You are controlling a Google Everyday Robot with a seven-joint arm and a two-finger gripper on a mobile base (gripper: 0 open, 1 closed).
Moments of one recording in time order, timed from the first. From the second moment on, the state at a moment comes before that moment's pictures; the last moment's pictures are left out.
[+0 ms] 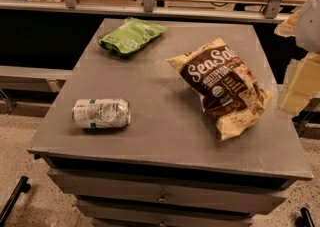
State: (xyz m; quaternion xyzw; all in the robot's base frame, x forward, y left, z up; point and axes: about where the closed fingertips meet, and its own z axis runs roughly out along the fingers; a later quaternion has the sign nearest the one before) arm 0.438 -0.216 0.977 -0.60 0.78 -0.04 0.16
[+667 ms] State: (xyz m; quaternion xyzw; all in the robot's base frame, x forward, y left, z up) arm 0.442 -0.212 0.972 -0.59 0.79 -0.01 0.19
